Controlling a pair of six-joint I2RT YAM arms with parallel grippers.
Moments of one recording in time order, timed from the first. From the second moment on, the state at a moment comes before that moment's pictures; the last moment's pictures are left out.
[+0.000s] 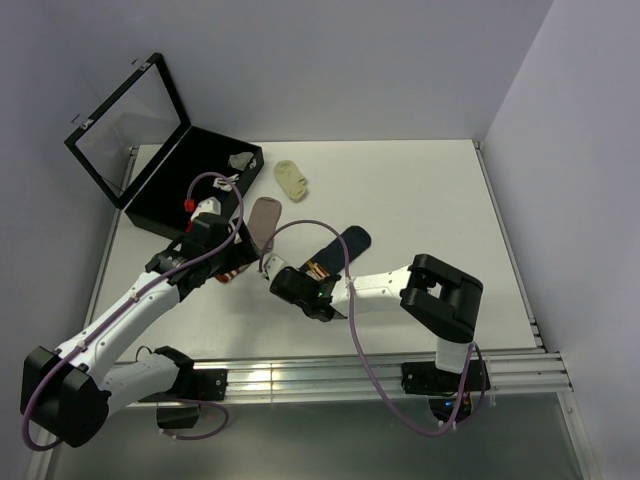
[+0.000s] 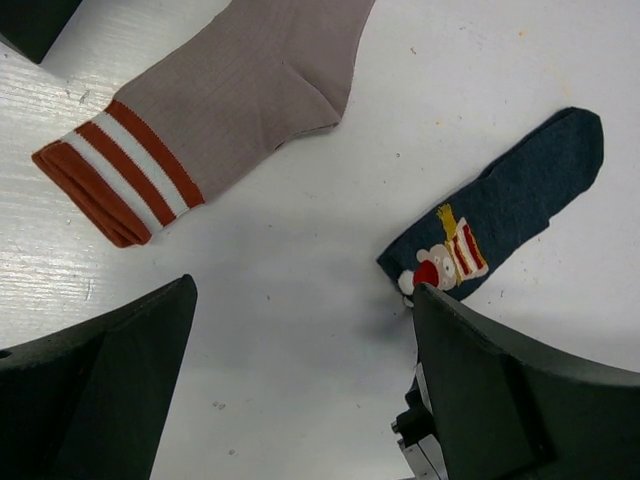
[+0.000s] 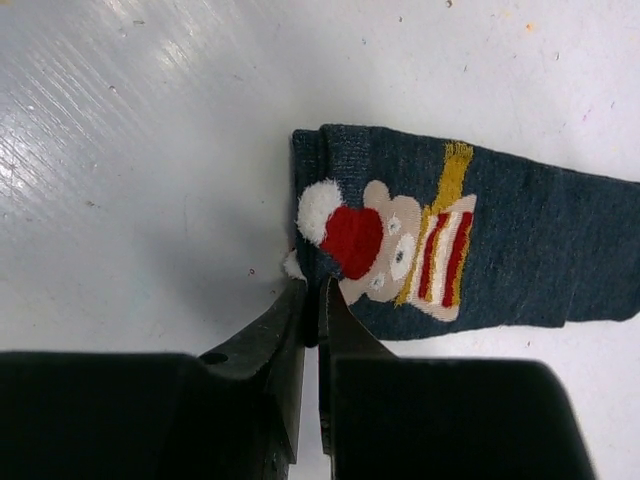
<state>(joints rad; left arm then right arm) -0.49 1.06 0.79 -0.50 -0.17 -0.76 1.16 1.81 0.98 -0.15 0.50 -0.01</state>
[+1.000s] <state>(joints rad) -0.49 1.15 0.72 -0.46 -0.07 -0.81 0.79 1.69 0.76 0.28 -0.43 0.49</state>
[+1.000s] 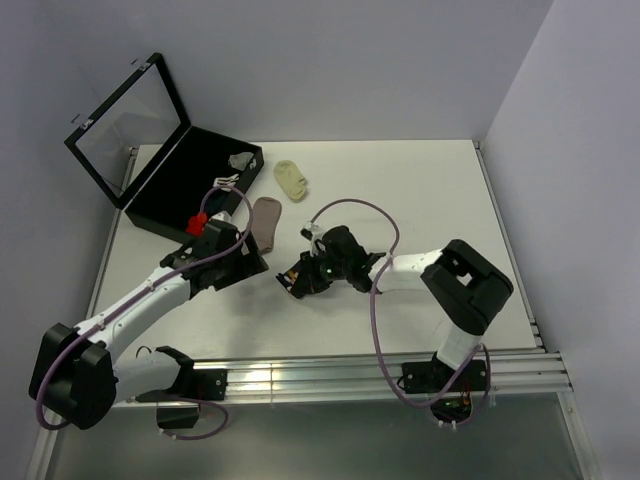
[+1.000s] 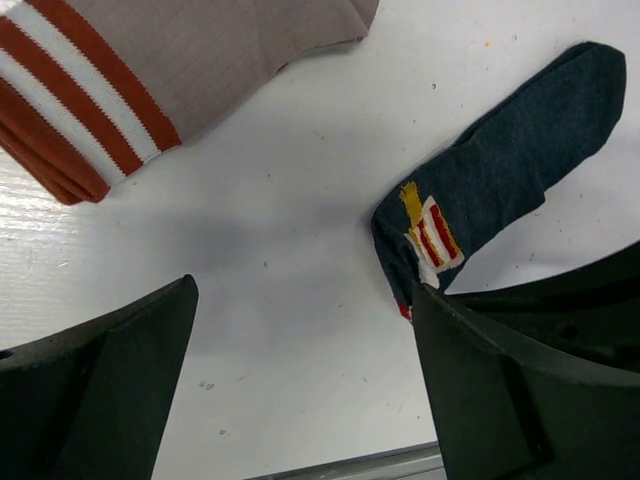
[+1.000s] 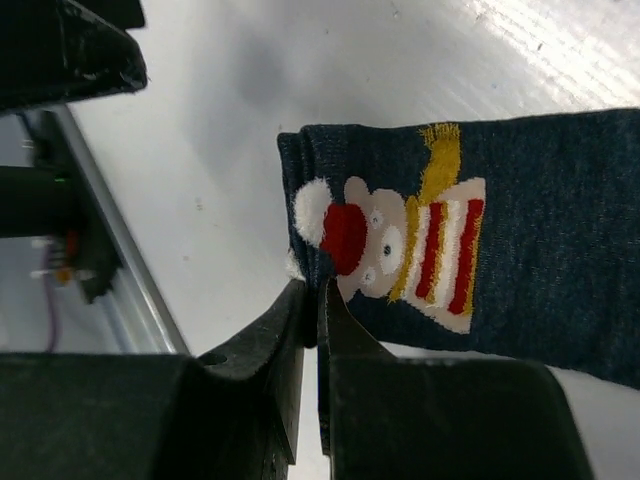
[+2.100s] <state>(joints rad) -0.54 1.44 0.65 -0.17 0.10 -0.91 0.60 2.00 0.71 0.68 -0.82 0.93</state>
